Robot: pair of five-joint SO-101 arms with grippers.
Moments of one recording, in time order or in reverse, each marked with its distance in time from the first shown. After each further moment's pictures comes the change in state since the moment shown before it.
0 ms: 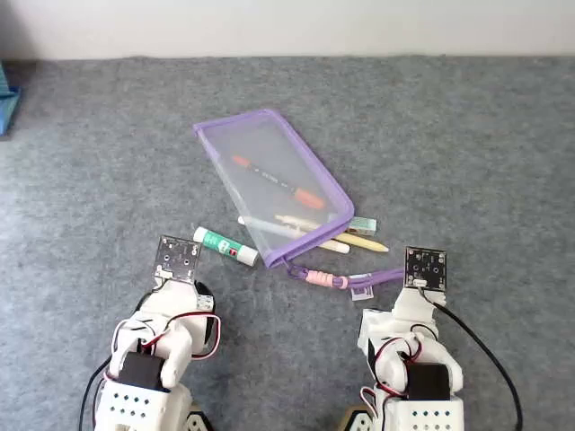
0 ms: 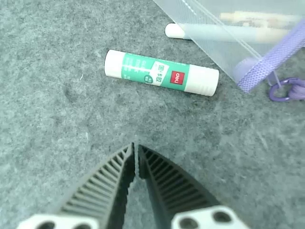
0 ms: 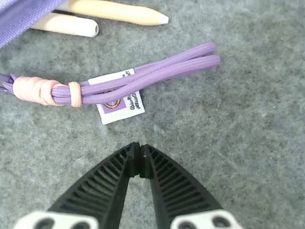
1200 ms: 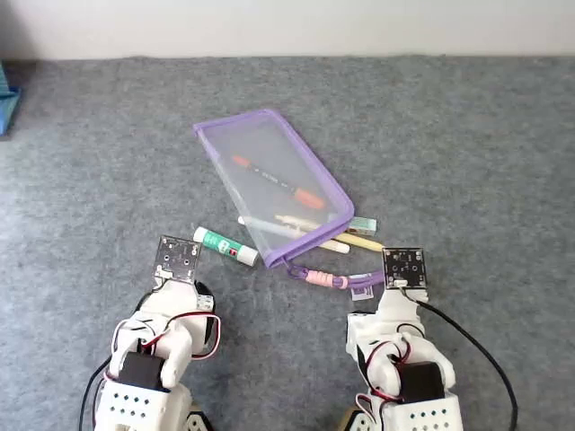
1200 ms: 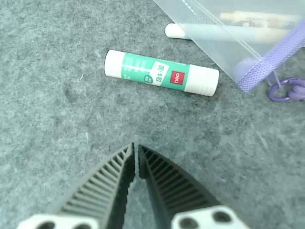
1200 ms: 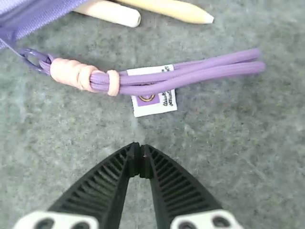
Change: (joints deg) left arm 0.0 0.0 0.0 0.0 0.0; right arm -7.9 0.0 0.0 0.0 0.0
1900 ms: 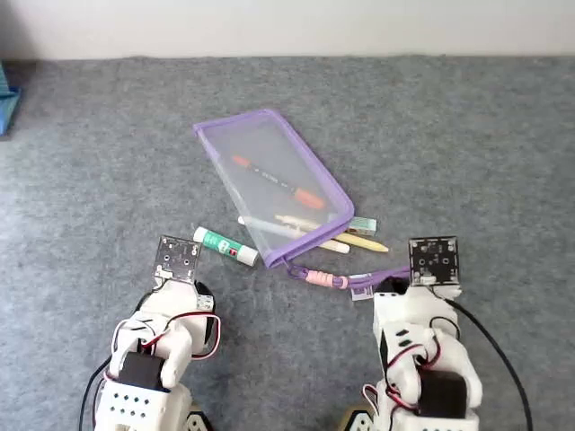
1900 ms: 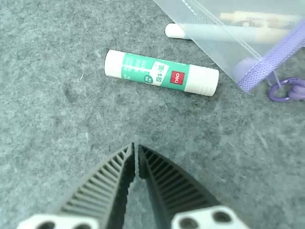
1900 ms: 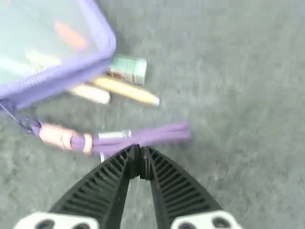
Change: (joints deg) left arm 0.0 0.0 0.0 0.0 0.0; right arm 11.3 2.1 -15.1 -2.3 13.4
